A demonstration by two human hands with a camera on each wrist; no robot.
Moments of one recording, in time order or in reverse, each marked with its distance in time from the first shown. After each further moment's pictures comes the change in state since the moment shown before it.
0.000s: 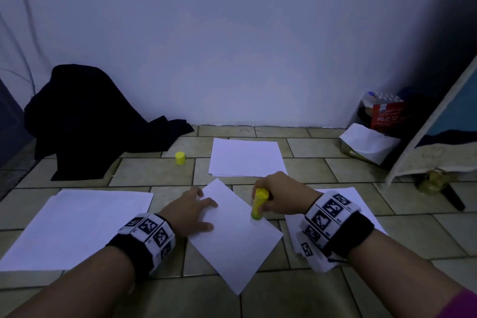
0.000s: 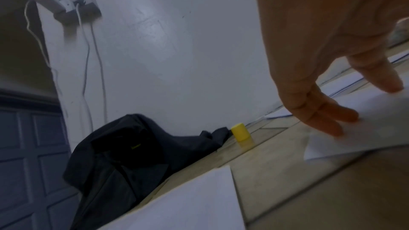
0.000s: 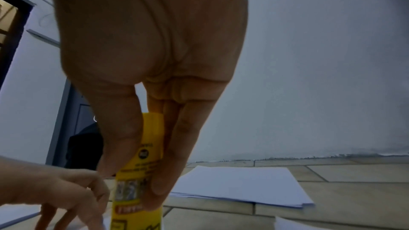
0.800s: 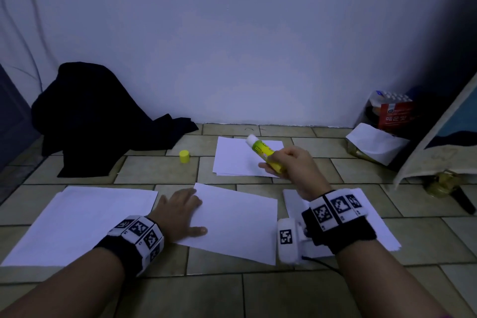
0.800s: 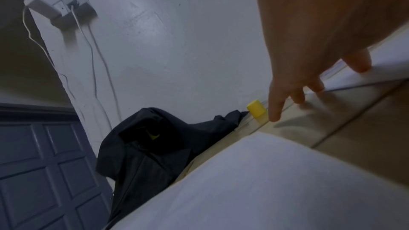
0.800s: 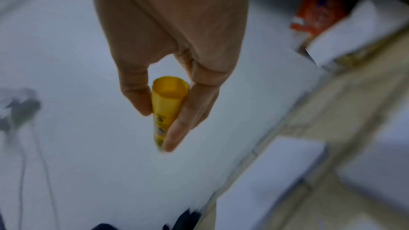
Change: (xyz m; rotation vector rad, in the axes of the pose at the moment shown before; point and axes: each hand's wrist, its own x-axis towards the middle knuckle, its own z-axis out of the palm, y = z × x) left_hand -0.012 -0.025 0.010 0.186 -0.009 -0.091; right_hand 0.003 -0.008 -0.021 1.353 0.492 0.202
